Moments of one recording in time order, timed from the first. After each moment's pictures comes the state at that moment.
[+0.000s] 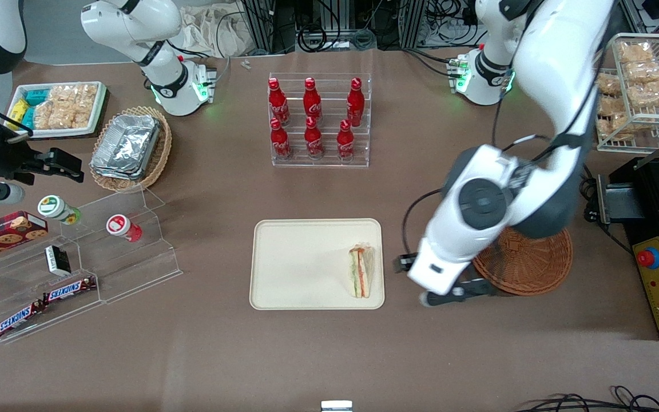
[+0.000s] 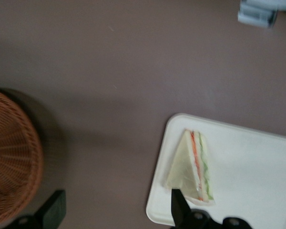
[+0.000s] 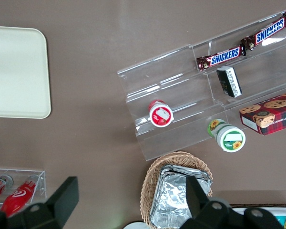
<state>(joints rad) -0.13 0.62 -0.40 -1.17 0.22 1.84 -0.75</state>
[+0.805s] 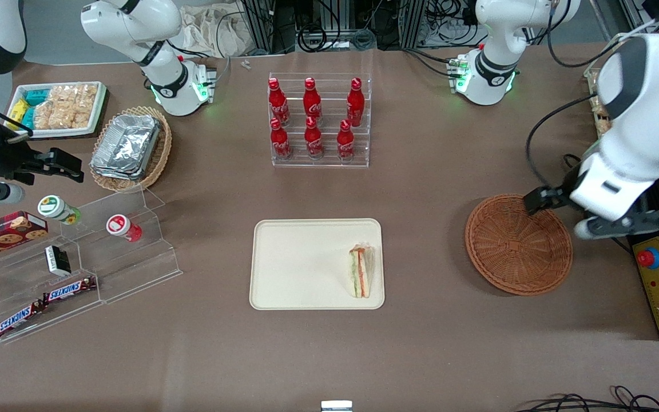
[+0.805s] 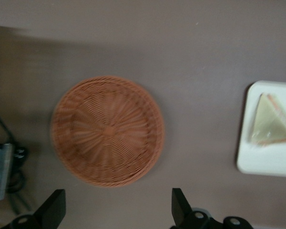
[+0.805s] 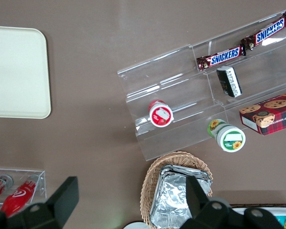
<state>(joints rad) -0.07 0.04 -0.04 -1.70 0.00 1.81 -0.17</state>
